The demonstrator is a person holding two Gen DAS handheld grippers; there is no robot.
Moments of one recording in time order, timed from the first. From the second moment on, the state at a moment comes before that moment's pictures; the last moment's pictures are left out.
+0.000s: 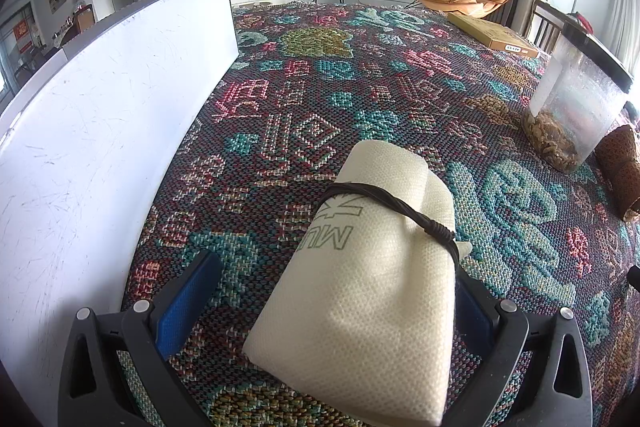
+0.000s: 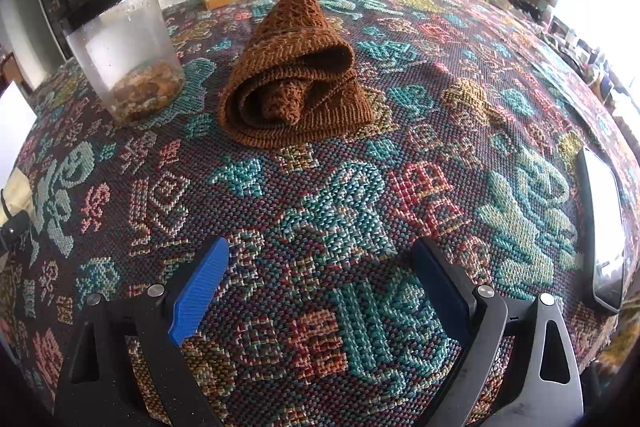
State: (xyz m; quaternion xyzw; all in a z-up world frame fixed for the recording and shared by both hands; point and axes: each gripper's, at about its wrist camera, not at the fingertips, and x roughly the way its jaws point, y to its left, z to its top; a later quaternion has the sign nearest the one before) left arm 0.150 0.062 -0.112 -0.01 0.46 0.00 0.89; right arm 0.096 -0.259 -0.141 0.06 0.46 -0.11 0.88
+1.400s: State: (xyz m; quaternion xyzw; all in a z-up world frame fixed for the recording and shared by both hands) left arm 0.144 0.030 -0.099 0.14 0.50 -0.10 0.85; right arm 0.176 -0.330 -0.121 0.10 0.50 -0.05 0.86
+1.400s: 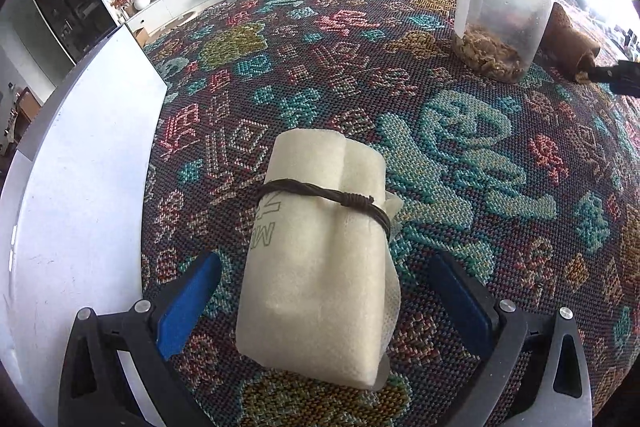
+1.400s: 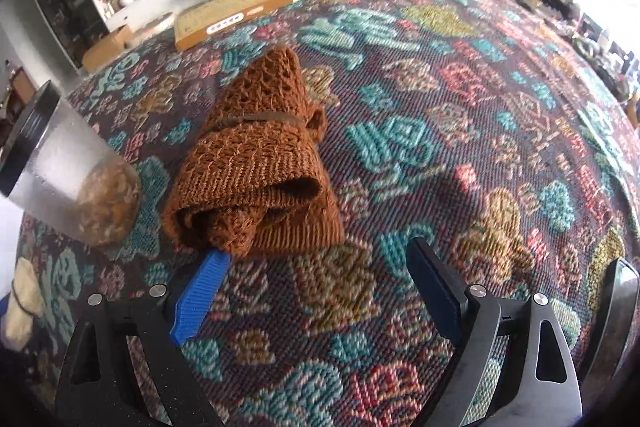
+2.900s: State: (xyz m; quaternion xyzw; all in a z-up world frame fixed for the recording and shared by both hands) left arm -0.035 0.326 0.021 -0.01 0.38 0.22 0.90; right arm 0.078 0.159 0.015 0.02 0.48 0.43 0.77
